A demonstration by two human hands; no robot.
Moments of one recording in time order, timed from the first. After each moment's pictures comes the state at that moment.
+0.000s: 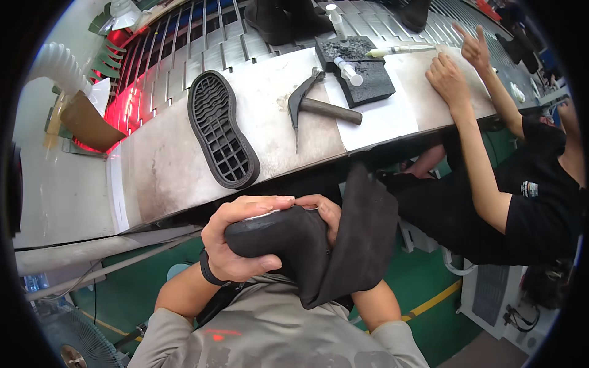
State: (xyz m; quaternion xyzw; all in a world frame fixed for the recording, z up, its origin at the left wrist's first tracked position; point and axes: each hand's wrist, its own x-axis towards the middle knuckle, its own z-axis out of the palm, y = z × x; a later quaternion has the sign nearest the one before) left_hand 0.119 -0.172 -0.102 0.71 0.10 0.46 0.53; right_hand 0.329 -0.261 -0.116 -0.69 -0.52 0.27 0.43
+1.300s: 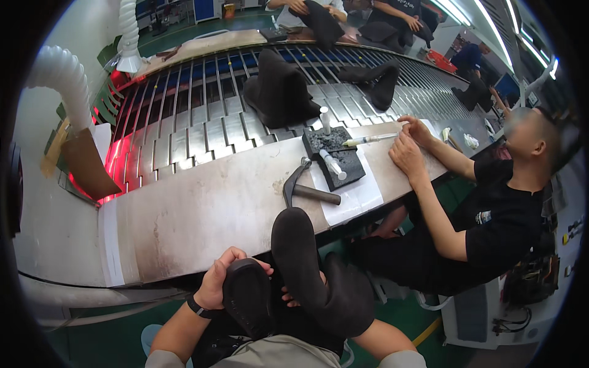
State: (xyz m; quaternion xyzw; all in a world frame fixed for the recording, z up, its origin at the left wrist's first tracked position) left_hand 0.062 -0.142 -0.153 0.33 0.11 0.31 0.88; right_hand 0.332 -0.270 -0.152 -0.40 -0.22 0.78 0.44
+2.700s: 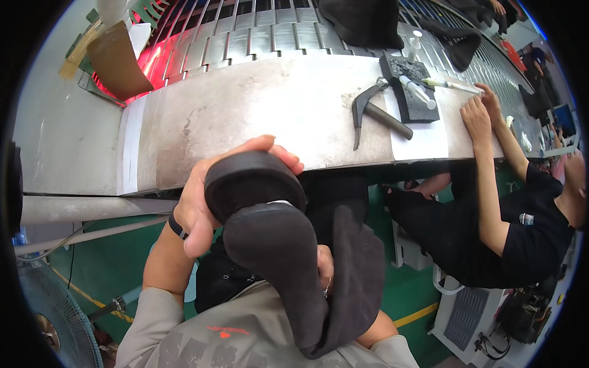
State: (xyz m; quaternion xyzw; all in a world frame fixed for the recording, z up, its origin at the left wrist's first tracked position) left_hand 0.025 -0.142 -0.070 0.43 0.16 0.40 0.79; right_hand 0.243 -0.316 -0.133 -0.42 -0.33 0.77 0.34
